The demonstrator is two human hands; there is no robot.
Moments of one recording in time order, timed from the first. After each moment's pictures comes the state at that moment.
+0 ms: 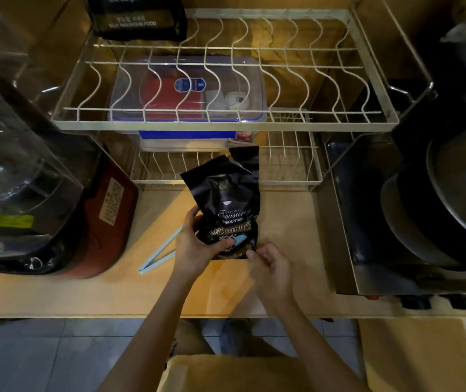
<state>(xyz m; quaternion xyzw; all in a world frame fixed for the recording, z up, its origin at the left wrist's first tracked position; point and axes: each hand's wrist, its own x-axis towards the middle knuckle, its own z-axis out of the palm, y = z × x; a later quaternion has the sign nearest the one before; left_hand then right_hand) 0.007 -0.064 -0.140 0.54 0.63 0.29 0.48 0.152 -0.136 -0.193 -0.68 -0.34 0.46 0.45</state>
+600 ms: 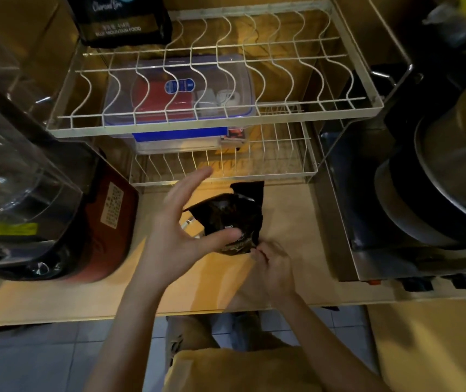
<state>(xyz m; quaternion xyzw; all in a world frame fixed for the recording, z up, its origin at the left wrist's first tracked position) -0.006 -0.074 -0.018 0.72 0.47 0.30 0.41 0.156 -0.141 -0.210 -0.72 -0.54 0.26 0.35</state>
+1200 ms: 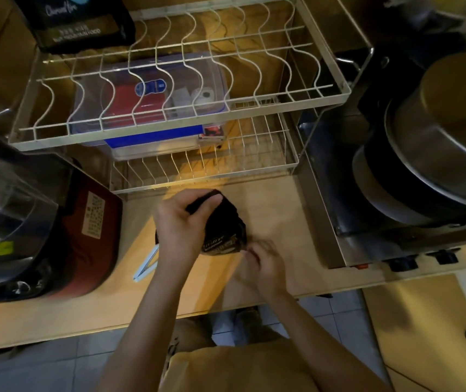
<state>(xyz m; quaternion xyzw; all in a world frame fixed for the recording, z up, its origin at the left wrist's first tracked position) 0.038 -0.065 -0.042 0.64 0.57 0.36 0.37 0.155 -0.147 -0.218 -0.74 -0.51 0.23 0.36</state>
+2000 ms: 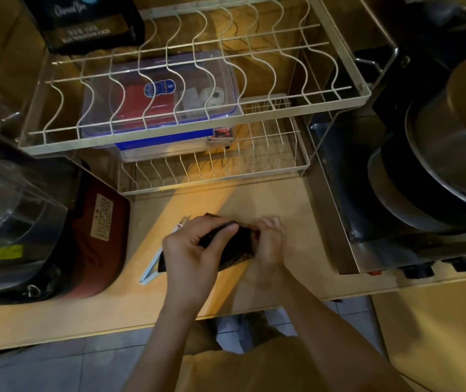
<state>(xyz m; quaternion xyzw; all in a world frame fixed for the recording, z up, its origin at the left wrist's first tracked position) 0.023 -0.090 -0.047 0.67 0.48 0.40 0.40 0.153 -0.092 -0.209 -0.80 -0.49 0.19 0.30</state>
